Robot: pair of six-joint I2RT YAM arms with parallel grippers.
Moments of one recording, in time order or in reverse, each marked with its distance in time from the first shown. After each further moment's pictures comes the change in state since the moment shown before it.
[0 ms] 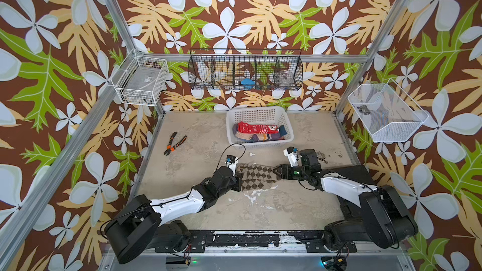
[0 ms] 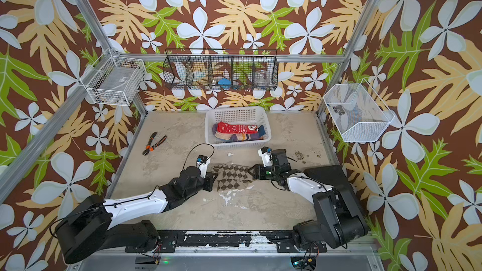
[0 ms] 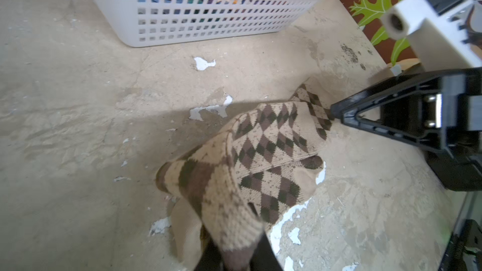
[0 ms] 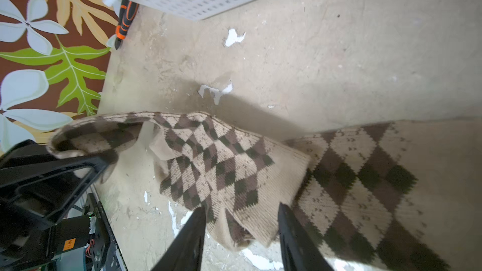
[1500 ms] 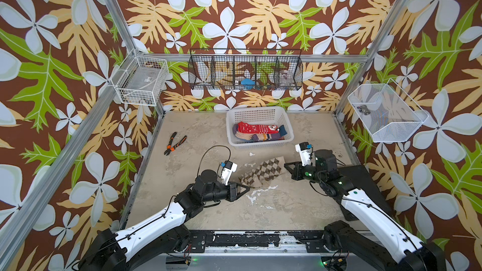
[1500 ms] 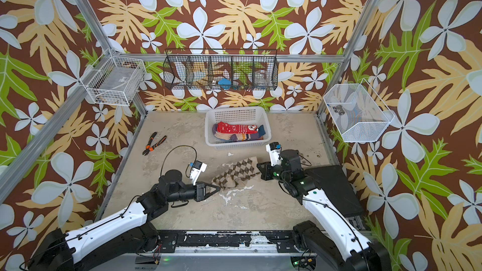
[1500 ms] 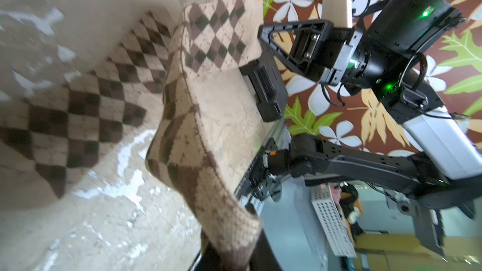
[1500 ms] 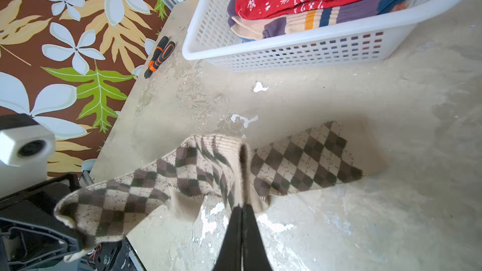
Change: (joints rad) left arm 0.040 -0.397 -0.114 -0.107 0.628 -0.344; right arm 0.022 -0.535 0.045 -0.346 0.123 -0.018
